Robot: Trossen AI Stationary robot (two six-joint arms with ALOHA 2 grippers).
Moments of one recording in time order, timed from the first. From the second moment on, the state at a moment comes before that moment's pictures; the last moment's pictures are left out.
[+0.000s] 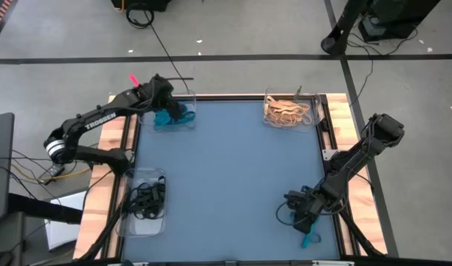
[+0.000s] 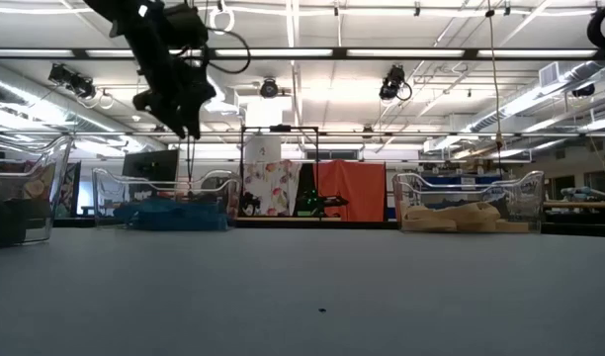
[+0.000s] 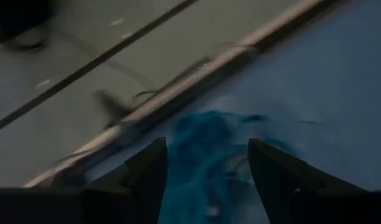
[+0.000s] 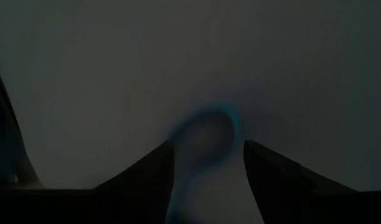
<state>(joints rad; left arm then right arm) 0.71 1.21 1.01 -0.68 -0.33 -0.14 0.79 1.39 0.63 -0.44 0.00 1.25</state>
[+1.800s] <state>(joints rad) -0.08 1.49 0.65 0.53 0.01 -0.16 0.51 1.49 0.80 -0.07 0.50 0.46</state>
